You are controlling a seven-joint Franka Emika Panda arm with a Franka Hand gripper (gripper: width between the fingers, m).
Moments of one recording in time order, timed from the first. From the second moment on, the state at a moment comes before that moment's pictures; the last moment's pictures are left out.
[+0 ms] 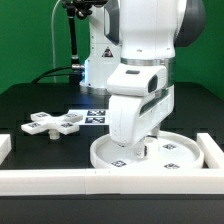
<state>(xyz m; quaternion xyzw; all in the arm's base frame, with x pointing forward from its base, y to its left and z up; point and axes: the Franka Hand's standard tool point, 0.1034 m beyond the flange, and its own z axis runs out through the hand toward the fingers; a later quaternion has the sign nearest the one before) 0.562 0.033 0.012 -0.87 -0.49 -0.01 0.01</state>
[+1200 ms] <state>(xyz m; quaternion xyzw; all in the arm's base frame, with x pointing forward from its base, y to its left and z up) 0.513 0.043 0.064 -0.92 -0.38 0.00 0.00</state>
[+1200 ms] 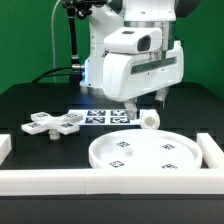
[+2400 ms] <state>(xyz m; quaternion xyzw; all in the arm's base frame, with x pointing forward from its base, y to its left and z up) 0.477 0.055 0.056 -1.00 0.02 0.02 0.03</state>
